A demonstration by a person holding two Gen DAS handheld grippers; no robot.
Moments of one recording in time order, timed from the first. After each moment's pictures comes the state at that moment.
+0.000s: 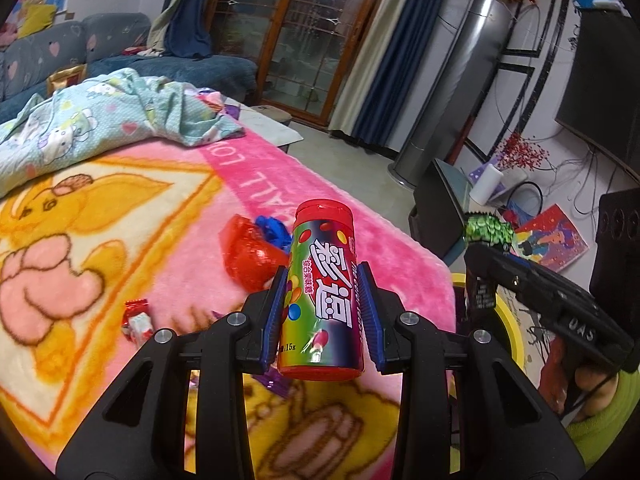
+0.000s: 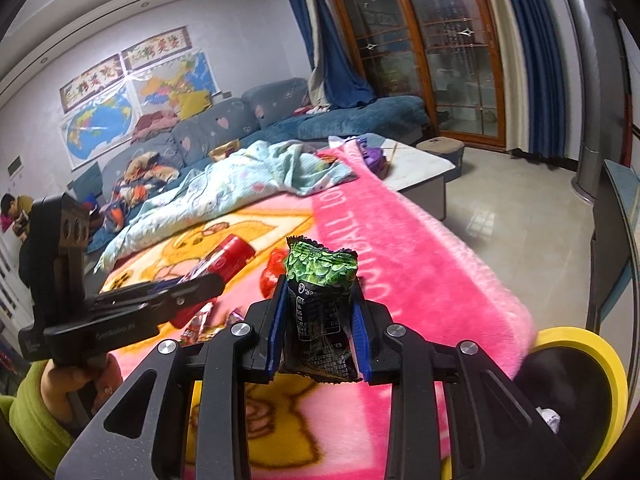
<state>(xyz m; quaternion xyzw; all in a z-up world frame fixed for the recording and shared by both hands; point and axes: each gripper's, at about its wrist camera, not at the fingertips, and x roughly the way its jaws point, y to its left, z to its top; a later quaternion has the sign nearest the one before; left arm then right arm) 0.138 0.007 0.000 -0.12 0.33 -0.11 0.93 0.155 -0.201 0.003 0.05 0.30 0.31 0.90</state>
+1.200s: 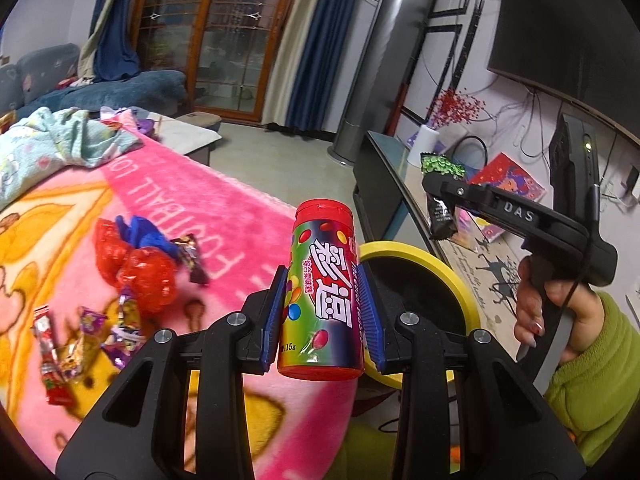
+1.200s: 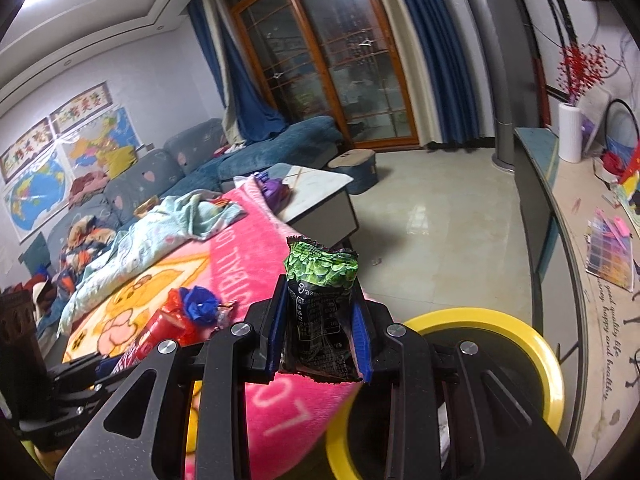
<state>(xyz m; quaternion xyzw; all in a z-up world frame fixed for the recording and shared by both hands) 0.123 -0.109 -0.004 -0.05 0.33 -0.22 0.92 0.159 -0.333 -0.002 0.13 0.28 0.17 0.94</state>
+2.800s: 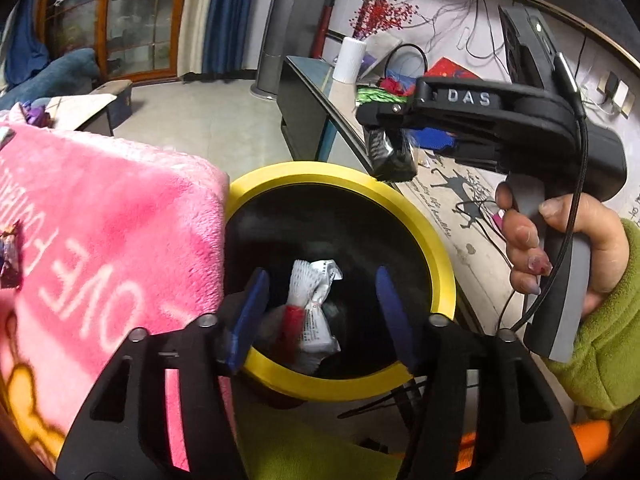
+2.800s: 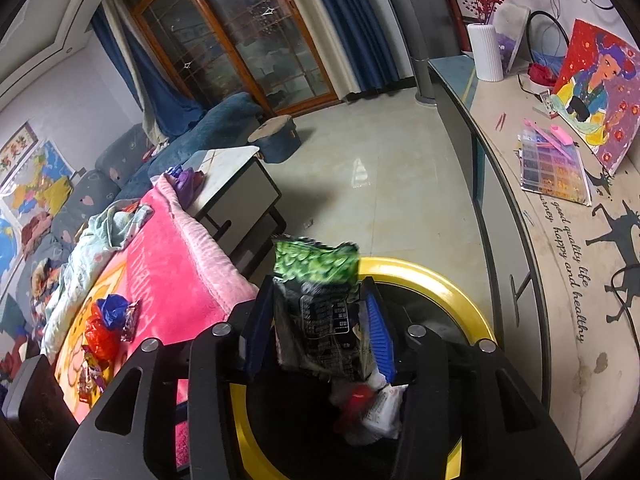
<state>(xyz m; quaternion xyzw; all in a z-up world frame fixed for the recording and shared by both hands) 0.158 -0.237 -0.084 0.02 0.40 -0.33 0.85 0.182 -0.435 -0.071 0.20 0.37 0.06 0.91</state>
